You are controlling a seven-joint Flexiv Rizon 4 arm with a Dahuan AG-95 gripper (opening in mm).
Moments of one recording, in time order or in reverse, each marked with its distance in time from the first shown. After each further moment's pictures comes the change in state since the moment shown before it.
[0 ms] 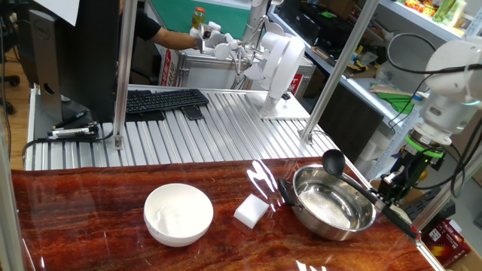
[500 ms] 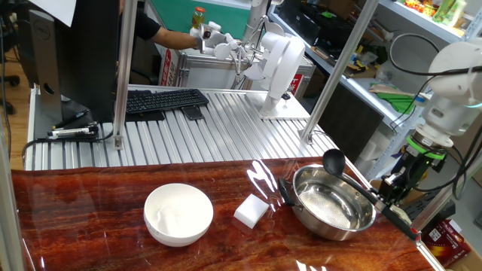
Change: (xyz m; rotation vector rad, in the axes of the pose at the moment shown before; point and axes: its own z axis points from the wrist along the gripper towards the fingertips) arm 0.001 -0.001 0.000 -0.004 -0.014 -0.008
